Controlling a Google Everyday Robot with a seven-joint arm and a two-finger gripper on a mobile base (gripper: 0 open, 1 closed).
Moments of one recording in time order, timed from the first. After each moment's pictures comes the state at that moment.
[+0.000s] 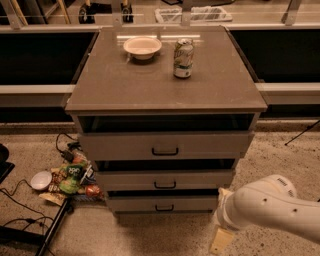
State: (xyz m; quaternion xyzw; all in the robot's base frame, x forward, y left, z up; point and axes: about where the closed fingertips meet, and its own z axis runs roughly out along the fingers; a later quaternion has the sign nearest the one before) arm 0.399 -0.189 0.544 -0.58 0.80 0.01 0.14
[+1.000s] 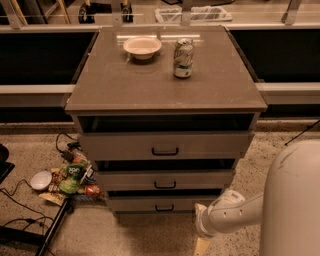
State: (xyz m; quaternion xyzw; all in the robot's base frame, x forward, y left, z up) arm 0.430 -0.147 0.347 -0.63 0.76 0.06 0.13
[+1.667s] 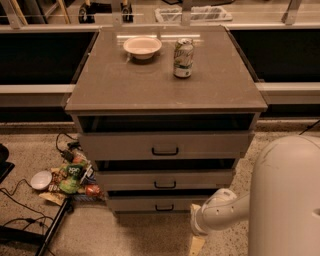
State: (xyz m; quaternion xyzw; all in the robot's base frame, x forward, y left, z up) arm 0.436 -0.133 0.331 -0.64 0.76 0.06 0.12
